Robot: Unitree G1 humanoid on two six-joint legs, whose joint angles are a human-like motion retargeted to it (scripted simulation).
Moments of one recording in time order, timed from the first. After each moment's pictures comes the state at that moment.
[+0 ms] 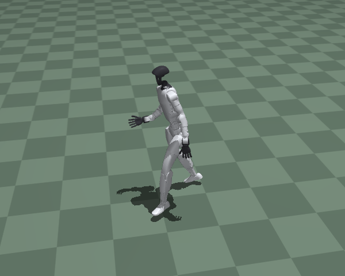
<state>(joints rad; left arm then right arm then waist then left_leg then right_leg) 0.12 0.27 0.34 1.28 0.75 -0.18 -0.27 -0.04 -0.16 -0.15 0.51 0.59 -0.44 0.25 -0.01 0.15 -0.04 -0.79 0.28 0.30 0.42 0.19 0.08 0.12 -0.13 -0.58 0.13 0.08 0.26</state>
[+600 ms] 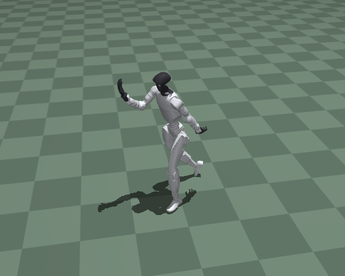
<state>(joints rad) 0.34 0.11 0.34 1.61 0.96 -0.03 -0.48 -1.03 -0.30 -0.10 0.06 1.27 -0.46 0.28 0.00 -0.06 -0.05 -0.83 0.27 0.20 0.59 -0.08 0.06 0.00 -0.10 -0.40 0.43 0.52 0.26</state>
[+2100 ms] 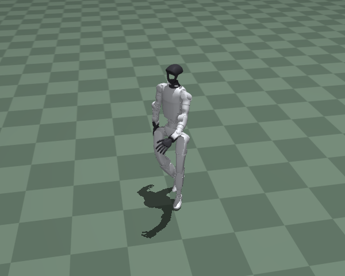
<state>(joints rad) -0.48 0.36 0.17 1.10 0.86 -0.39 0.02 -0.07 -0.19 -0.29 1.70 -0.42 0.18 0.09 -0.25 0.04 -0.06 -0.21 0.10 0.29 0.21 -0.08 0.10 -0.05 0.09 -0.28 0.54 0.13 0.26</state>
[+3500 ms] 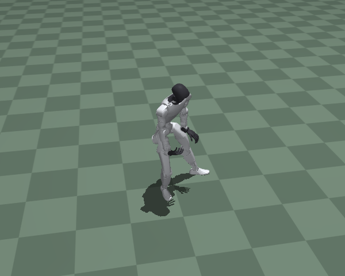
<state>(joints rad) -0.28 -0.08 0.03 1.24 1.17 -0.17 1.08 -0.61 -0.25 -0.01 1.31 0.07 0.14 1.08 -0.22 0.30 0.41 -0.51 0.48 0.34 0.03 0.30 -0.26 -0.59 -0.35 -0.64 0.92 -0.45 0.20</state>
